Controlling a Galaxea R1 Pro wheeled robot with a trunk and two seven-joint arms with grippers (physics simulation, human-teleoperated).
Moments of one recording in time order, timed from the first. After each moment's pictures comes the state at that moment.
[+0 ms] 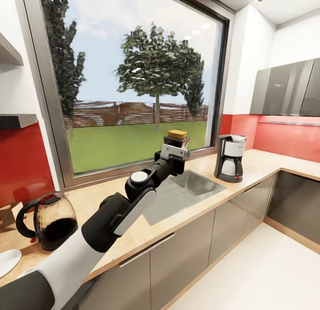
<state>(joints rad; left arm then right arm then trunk) -0.91 -0.09 -0.73 -1.48 0.52 0.55 0.32 -0.08 -0.17 0.41 0.04 0.75 -0.32 0.29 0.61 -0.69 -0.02</state>
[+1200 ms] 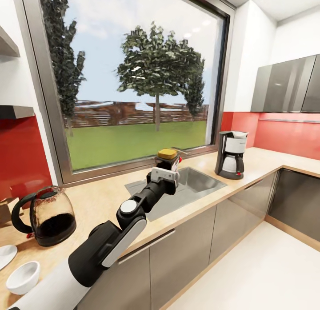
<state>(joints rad) -0.71 0.00 -0.76 -1.53 0.52 0.36 0.32 -0.14 -0.23 0.26 -0.13 0.20 -0.30 0.30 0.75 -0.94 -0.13</state>
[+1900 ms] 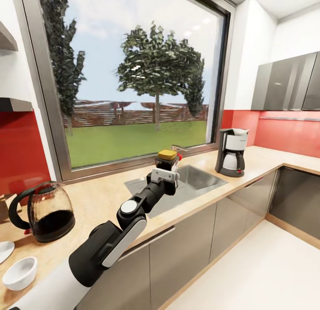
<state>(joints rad) -0.71 0.00 -0.76 -1.52 0.52 0.36 0.32 -0.14 -0.23 0.25 -0.32 0.14 0.04 0.31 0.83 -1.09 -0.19</state>
